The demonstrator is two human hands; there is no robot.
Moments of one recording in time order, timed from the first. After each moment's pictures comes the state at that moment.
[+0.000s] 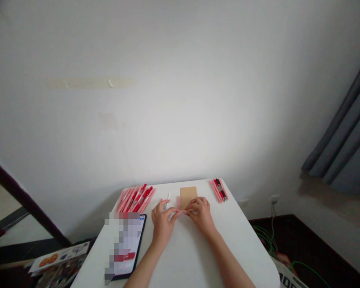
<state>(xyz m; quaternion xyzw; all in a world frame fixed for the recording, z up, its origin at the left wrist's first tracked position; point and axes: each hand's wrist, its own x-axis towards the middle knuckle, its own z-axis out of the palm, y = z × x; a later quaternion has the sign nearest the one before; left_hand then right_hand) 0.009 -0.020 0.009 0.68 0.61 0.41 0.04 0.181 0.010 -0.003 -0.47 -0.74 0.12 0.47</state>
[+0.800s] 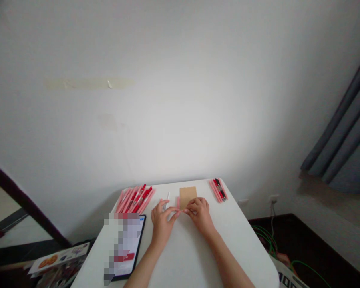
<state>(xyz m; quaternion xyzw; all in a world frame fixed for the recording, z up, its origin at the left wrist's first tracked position) 0.007 -0.018 0.008 0.68 0.60 0.42 0.02 0.183 0.016 -0.012 -0.48 -0.76 0.09 0.44</state>
